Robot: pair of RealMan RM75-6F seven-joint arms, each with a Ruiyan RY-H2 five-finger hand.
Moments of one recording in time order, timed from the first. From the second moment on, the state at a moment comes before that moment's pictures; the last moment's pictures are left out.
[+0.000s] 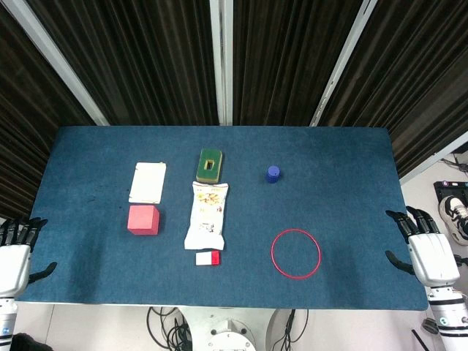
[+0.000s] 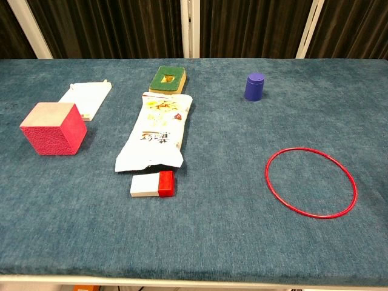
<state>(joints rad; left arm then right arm) -0.05 -1.14 -0.04 -1.62 1.46 1.52 0.16 0.11 -1.08 0.05 -1.65 -1.57 1.48 -0.06</state>
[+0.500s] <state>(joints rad) -0.05 -1.15 -0.03 -1.63 1.47 1.52 0.16 0.16 -1.09 -0.02 -1.66 -1.72 1.39 -0.04</state>
